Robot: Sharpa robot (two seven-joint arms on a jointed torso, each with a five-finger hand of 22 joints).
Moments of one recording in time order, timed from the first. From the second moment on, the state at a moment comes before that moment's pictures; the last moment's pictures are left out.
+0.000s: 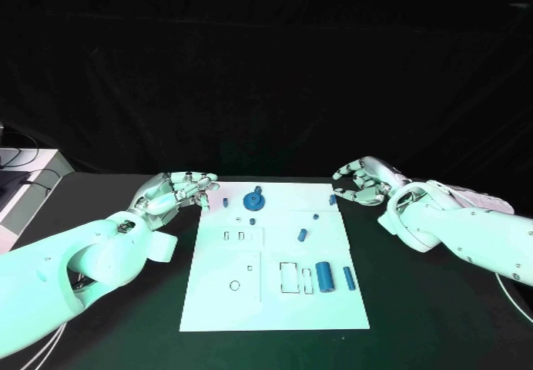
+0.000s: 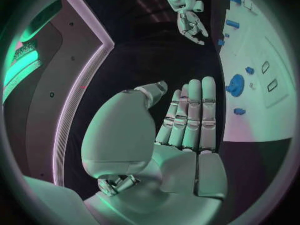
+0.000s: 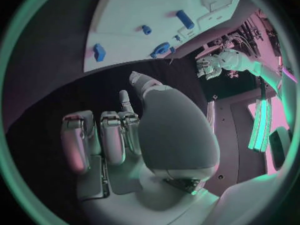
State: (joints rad) left arm 1.01 -0.96 0.25 1.57 -0.20 -0.18 0.35; left_hand 1.34 -0.19 0.58 0.16 0.06 0.92 0.21 0.18 0.17 1.15 0.14 0.07 0.08 0.97 0.08 0.89 0.59 0.18 0.89 0.17 1.01 0.52; right arm 1.28 -0.86 -0.06 1.31 -1.13 -0.53 0.09; right_hand 1.44 -0.22 0.36 0.18 0.23 0.94 0.17 0.09 0.36 1.47 0.08 1.57 1.31 1.47 0.01 1.56 1.31 0.01 1.47 0.11 1.57 1.31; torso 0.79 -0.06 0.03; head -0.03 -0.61
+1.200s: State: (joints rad) left arm 1.00 -0.94 0.25 1.56 -0.20 -0.16 0.34; left_hand 1.34 -0.19 0.58 0.16 0.06 0.92 0.21 0.18 0.17 1.15 0.14 0.07 0.08 0.97 0.07 0.89 0.58 0.18 0.88 0.17 1.00 0.52; right arm 1.26 -0.75 -0.08 1.07 -1.10 -0.35 0.18; right_hand 1.45 -0.24 0.37 0.17 0.22 0.92 0.18 0.07 0.35 1.47 0.09 1.56 1.31 1.46 0.01 1.56 1.31 0.01 1.47 0.11 1.57 1.31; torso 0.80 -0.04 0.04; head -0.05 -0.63
